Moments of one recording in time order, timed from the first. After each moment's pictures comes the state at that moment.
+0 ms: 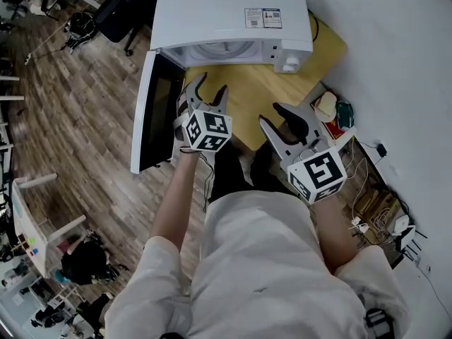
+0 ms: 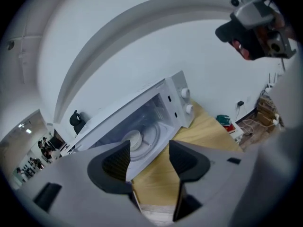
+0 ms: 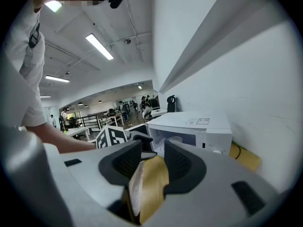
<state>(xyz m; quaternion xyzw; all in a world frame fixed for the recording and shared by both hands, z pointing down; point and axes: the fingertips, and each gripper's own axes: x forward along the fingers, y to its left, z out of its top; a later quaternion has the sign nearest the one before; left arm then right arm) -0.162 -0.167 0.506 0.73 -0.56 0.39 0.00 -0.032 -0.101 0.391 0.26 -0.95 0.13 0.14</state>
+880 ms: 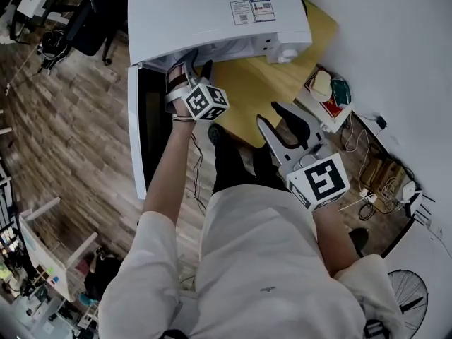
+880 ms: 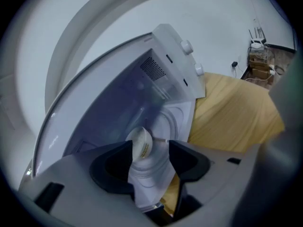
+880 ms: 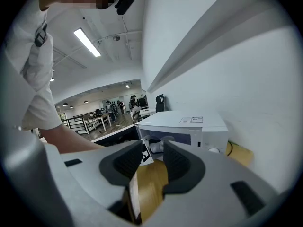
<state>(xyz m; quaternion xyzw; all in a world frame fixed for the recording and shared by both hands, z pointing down) -0.197 -0.269 0.584 0.70 -0.49 0.50 -0.13 -0.052 -0.123 0.401 0.33 -0.92 0.14 0.15</state>
